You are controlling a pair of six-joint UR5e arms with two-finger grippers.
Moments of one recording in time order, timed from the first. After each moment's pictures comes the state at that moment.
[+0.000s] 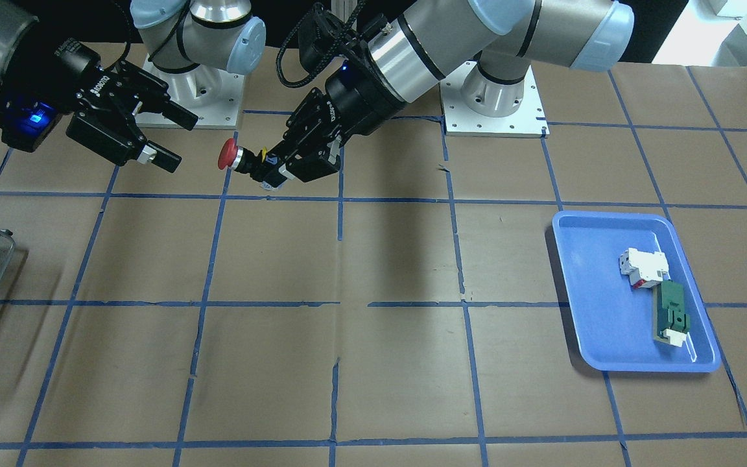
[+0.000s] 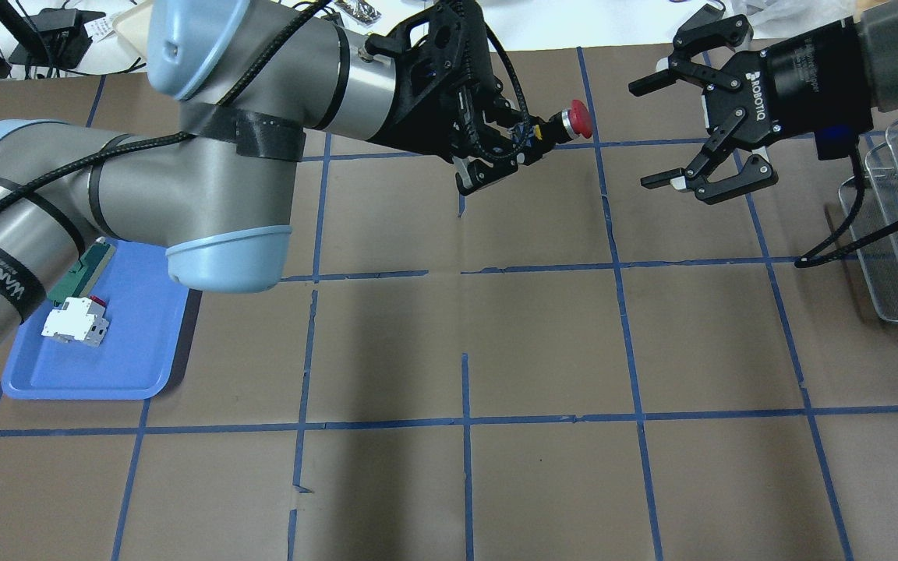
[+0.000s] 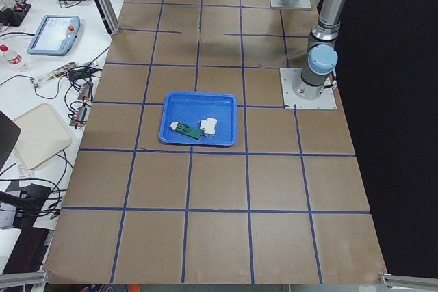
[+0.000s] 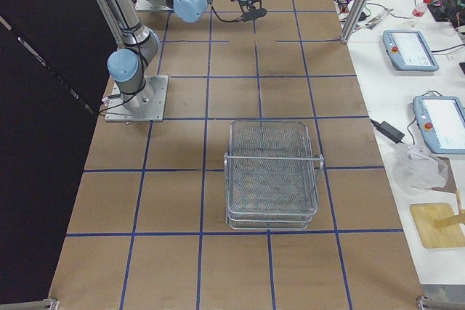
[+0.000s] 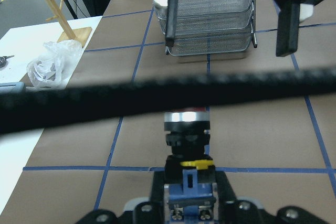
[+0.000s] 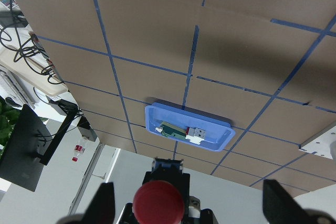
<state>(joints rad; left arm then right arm) -1.82 -1.68 -1.75 -0.74 0.84 1.10 1.25 -1.68 1.76 -1.48 -0.65 0.98</state>
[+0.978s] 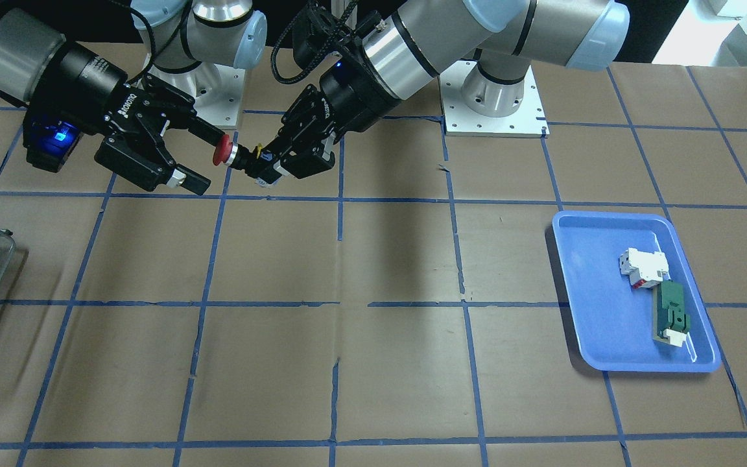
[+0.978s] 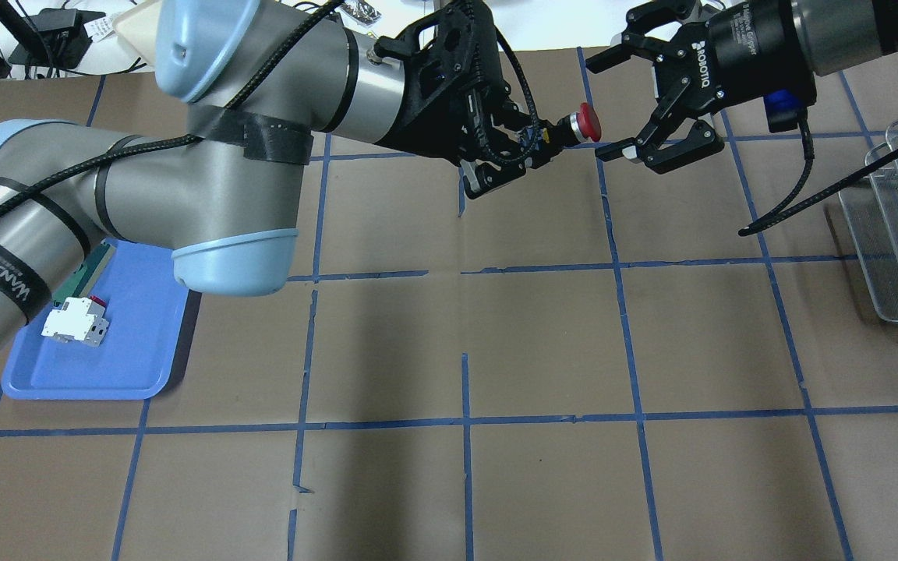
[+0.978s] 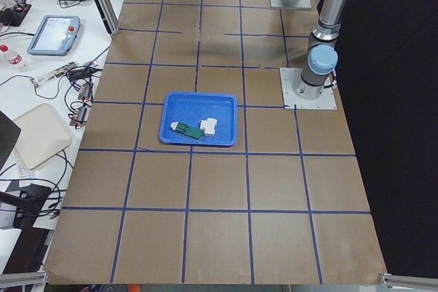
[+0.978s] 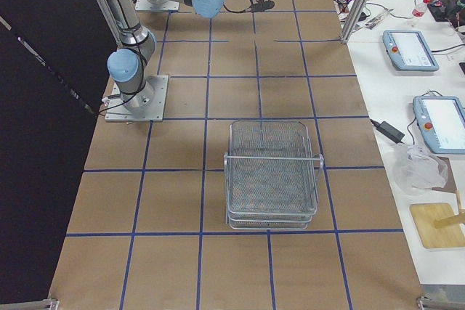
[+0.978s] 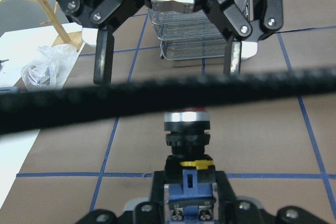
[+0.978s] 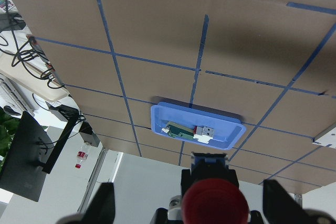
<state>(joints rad) -1.83 -1.68 -1.75 -0.74 0.84 1.10 1.36 -1.60 1.70 -1.62 -0.66 1.19</state>
